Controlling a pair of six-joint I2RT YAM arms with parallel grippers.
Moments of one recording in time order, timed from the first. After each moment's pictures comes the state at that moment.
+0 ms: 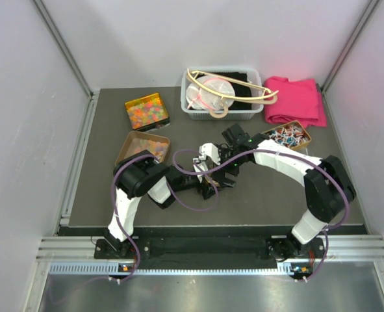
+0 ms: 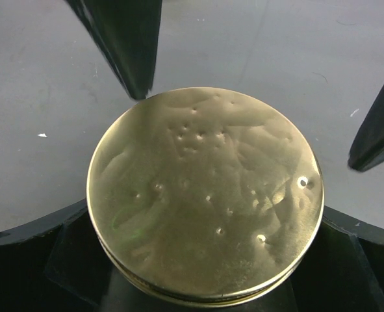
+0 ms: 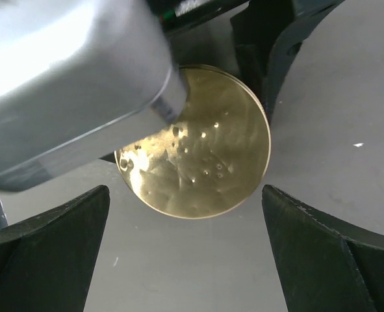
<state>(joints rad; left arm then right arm) -0.71 2.12 0.53 1.45 0.54 0.05 0.65 1.64 1.14 -0.65 -0.43 -0.75</state>
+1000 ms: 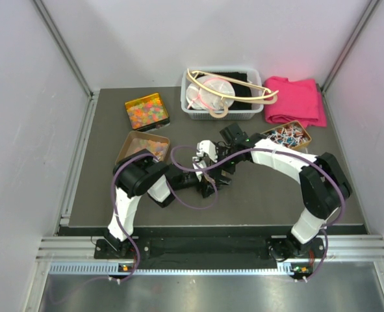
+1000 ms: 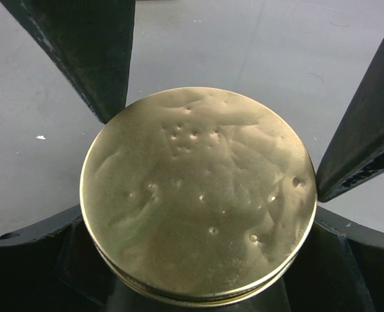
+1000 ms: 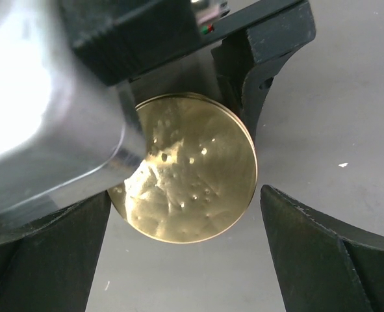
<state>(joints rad) -0.69 2.13 0.55 1.45 0.59 0.04 0.65 1.68 1.15 -0.58 -0.45 -0.71</state>
